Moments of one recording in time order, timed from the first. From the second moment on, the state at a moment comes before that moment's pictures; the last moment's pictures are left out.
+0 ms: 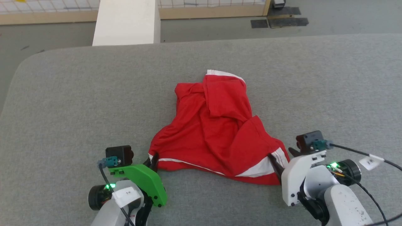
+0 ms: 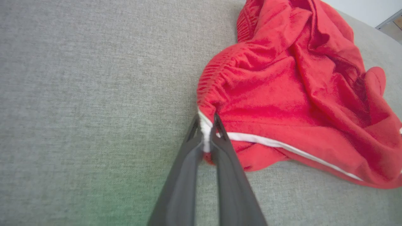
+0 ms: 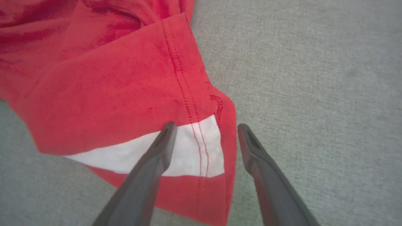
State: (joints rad) left arm -0.17 0.16 -0.31 0.24 -0.55 0.11 0.19; right arm -0.19 -0.07 0.12 0.26 0.12 0.13 0.41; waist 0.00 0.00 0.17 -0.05
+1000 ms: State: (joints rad) left arm -0.18 0.16 -0.31 0.24 -0.58 0.11 0.17; right arm -0.08 -0.09 0.18 0.11 0.18 0.13 0.50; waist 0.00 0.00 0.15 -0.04
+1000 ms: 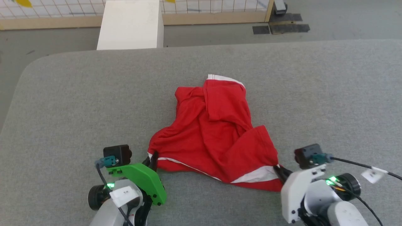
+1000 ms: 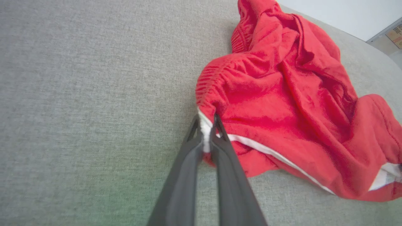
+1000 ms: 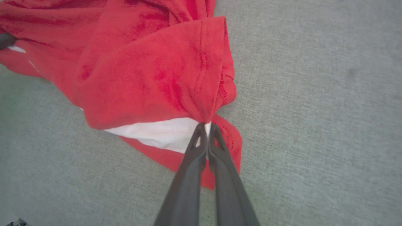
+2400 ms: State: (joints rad) left arm -1.20 0.22 -0.11 0.38 -0.72 0.01 0.10; right arm -1.18 -0.13 0.02 0.37 0.10 0.13 0.16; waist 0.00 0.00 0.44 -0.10
